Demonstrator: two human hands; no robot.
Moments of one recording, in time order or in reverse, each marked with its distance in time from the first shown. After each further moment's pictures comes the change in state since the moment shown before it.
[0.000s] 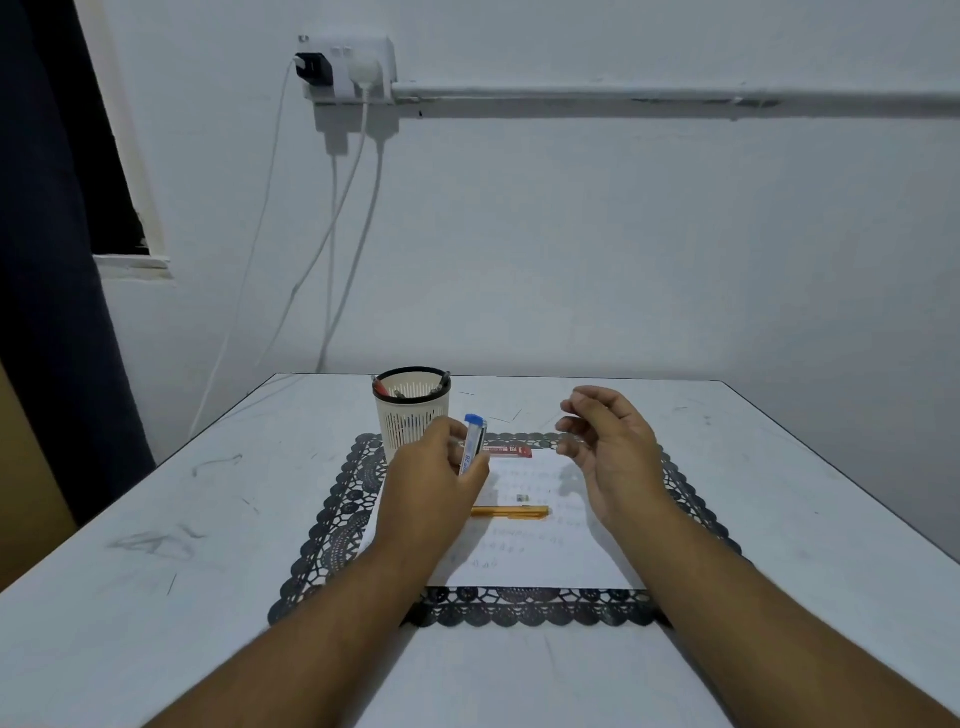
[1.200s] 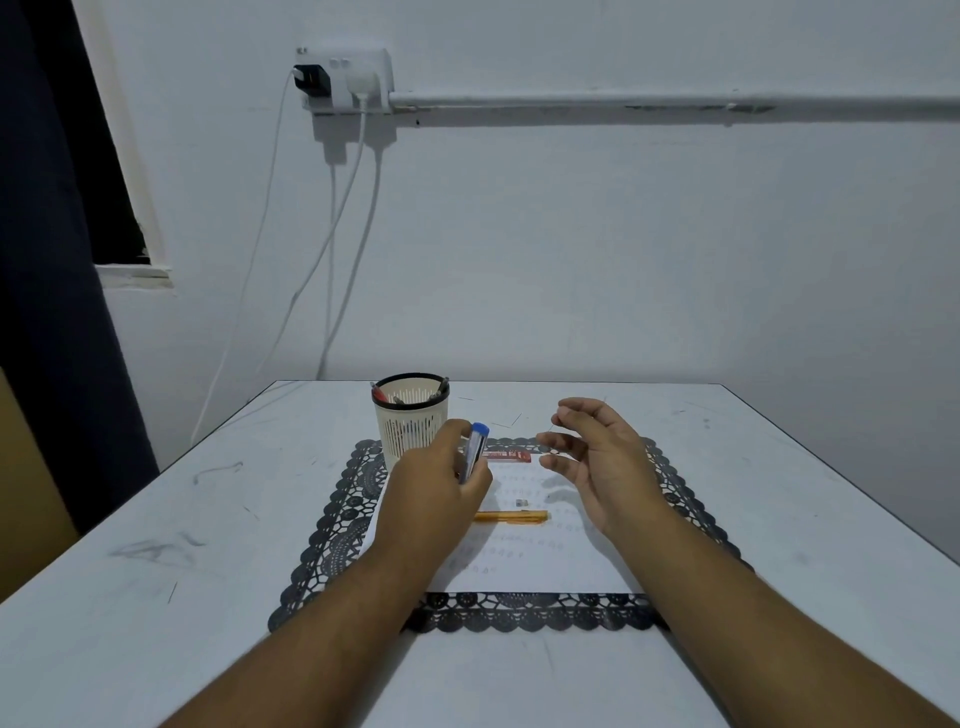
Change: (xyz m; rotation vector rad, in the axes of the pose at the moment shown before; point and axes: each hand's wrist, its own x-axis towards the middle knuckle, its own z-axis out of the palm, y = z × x) left_hand 0.000 0.000 0.001 0.062 -0.017 0.127; right_hand -0.001 0.002 -0.003 -0.031 -0.083 0.098
